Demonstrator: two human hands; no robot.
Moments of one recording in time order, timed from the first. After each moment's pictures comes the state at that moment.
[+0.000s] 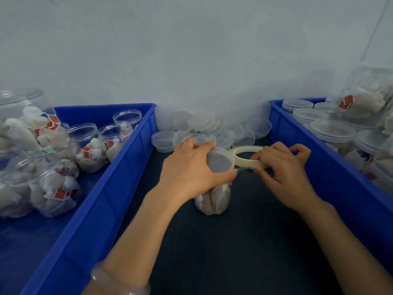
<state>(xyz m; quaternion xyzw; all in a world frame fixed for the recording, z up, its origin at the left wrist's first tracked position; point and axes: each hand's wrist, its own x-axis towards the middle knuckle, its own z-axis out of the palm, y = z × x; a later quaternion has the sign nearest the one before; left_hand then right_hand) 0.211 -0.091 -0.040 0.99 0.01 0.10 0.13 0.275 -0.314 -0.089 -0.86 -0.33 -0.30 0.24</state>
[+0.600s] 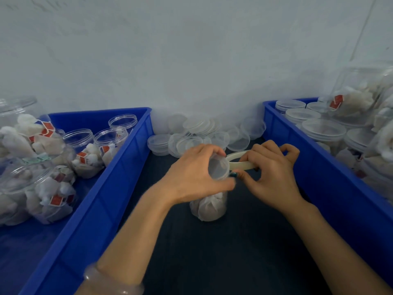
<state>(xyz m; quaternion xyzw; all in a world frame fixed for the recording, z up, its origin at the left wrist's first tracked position) 0.209 -0.095 -0.034 0.96 -0.12 0.04 0.26 0.261 -0.296 -0.083 -0.86 -0.29 -0.35 0.24</state>
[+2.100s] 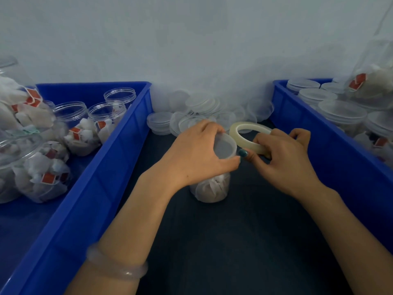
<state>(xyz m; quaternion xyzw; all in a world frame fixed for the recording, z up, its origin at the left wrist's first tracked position) 0.216 -0.087 -0.046 0.96 -0.11 0.12 0.21 0.260 -0.294 -0.083 -0.90 -0.27 -0.28 0.20</state>
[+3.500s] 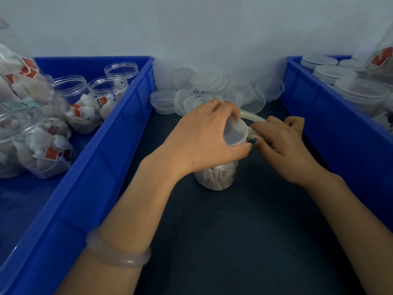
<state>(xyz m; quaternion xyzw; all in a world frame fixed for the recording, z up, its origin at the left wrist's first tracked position) 0.201 -0.092 -0.044 0.96 -0.14 0.13 0.20 0.261 -0.290 -0.097 -0.88 -0.36 -0.20 0.24</state>
